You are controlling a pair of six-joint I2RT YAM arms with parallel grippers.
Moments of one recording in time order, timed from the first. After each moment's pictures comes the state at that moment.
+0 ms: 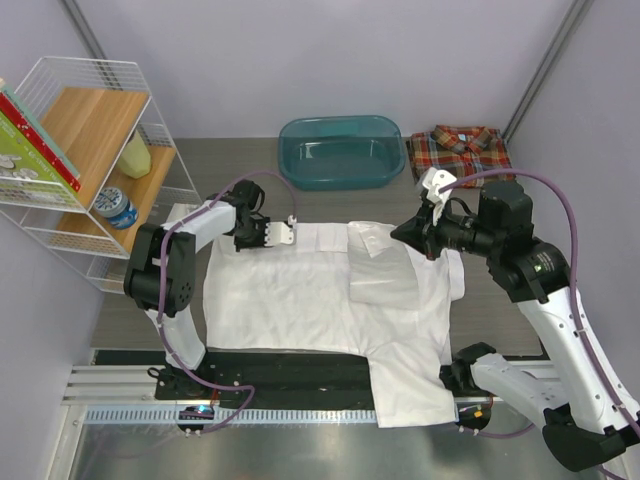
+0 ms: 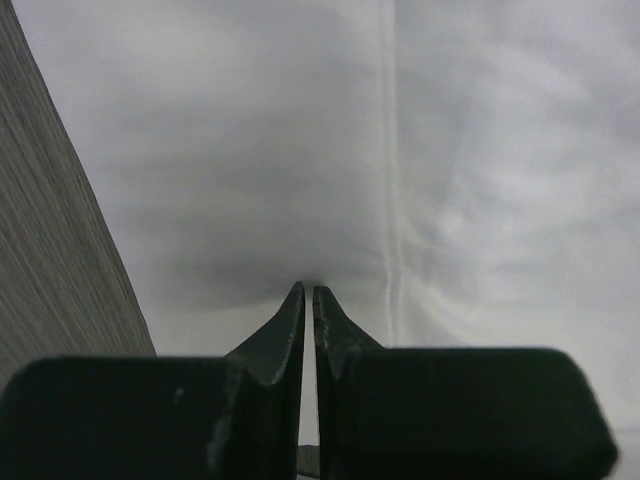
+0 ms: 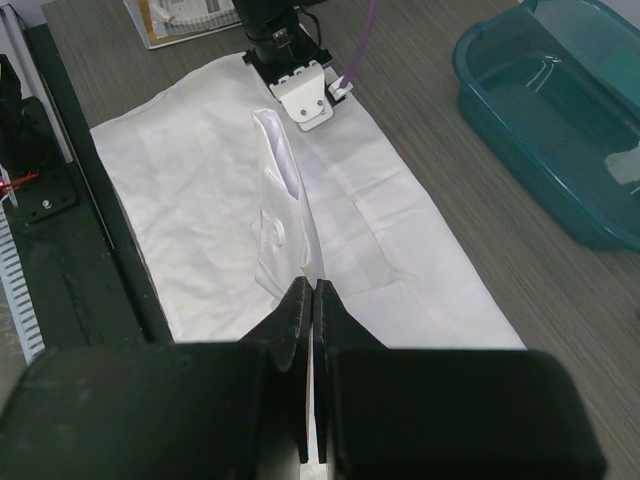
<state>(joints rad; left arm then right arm) -0.28 1.83 1.20 -0.67 0.19 1.31 0.37 0.90 1.21 -0.70 -0.62 -0.26</state>
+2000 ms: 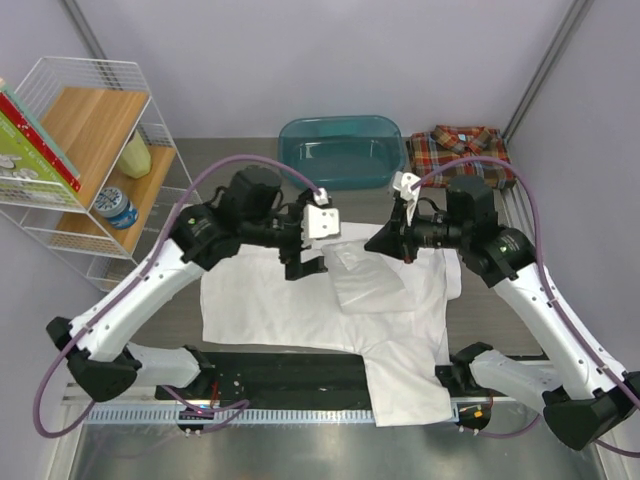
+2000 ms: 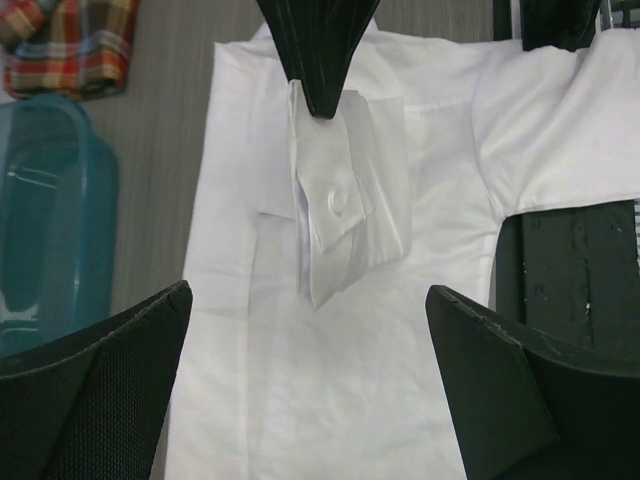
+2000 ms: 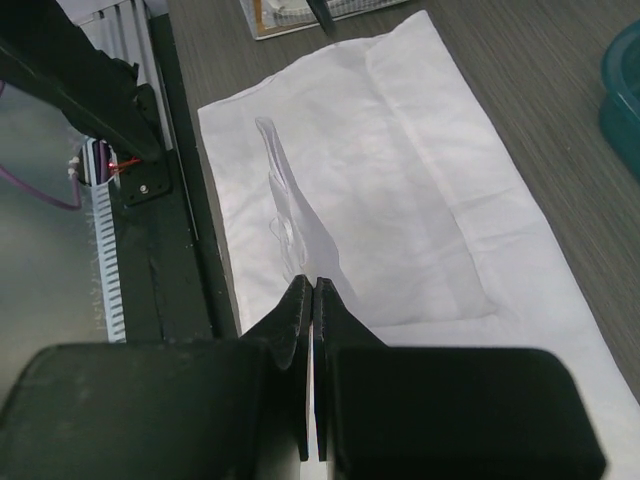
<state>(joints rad) -0.78 1.24 1.52 -0.86 0.53 0.62 0.44 1.01 1.16 -0.59 -0.78 -0.19</state>
